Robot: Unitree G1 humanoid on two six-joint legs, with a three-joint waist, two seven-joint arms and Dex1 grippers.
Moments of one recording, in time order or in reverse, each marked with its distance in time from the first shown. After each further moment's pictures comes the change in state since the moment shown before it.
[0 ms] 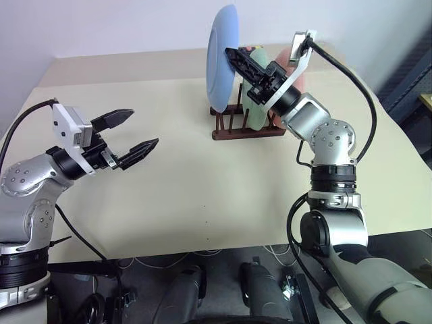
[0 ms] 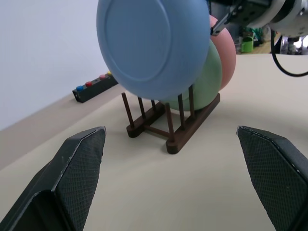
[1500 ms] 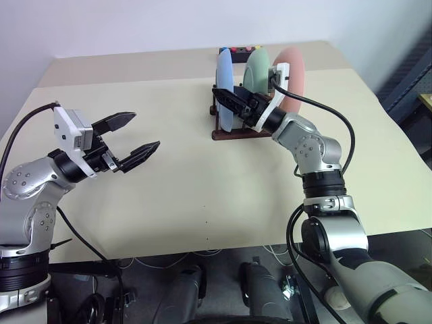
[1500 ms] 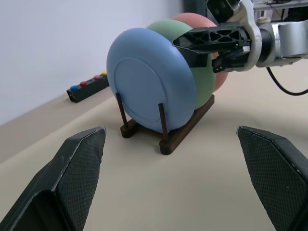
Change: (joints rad) left arm 0.020 -0.002 0.000 -0.009 -0.019 0.003 -0.006; right arm 0.044 -0.013 0.109 0.129 -0.330 -0.198 0.113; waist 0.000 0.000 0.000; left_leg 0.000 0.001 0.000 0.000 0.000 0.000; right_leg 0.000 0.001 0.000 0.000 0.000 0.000
